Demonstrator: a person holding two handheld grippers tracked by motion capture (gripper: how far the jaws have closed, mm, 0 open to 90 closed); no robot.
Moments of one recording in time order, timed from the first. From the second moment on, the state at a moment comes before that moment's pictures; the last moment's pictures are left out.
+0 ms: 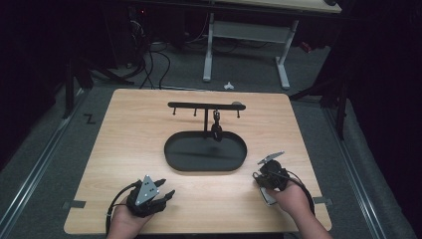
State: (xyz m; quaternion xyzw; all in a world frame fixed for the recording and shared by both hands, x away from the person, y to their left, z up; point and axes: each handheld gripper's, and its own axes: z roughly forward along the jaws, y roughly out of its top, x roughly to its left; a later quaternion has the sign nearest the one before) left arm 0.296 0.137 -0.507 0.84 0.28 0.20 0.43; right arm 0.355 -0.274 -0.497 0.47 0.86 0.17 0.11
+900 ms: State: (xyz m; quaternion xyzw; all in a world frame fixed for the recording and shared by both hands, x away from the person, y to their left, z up) left arm 0.295 0.138 -0.507 0.83 0.27 0.20 0.43; right arm 0.351 -0.290 -0.445 0.48 0.85 0.21 0.11
